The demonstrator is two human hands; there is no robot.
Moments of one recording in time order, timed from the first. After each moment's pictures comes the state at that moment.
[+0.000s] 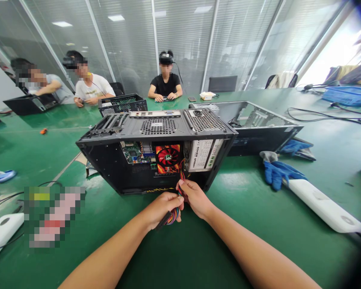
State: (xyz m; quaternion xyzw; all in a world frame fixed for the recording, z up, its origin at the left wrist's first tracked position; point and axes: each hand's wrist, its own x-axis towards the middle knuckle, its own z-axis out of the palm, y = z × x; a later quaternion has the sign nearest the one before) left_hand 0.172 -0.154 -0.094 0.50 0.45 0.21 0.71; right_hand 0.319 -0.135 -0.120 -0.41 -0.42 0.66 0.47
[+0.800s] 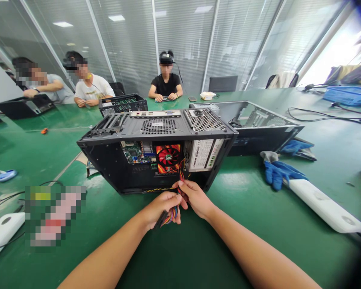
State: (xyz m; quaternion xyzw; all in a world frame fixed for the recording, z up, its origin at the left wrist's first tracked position) left_hand 0.165 -0.153 -0.100 0.50 0.38 0.23 0.75; right_hand 0.321 -0.134 -0.125 -0.40 -0.45 0.67 0.44
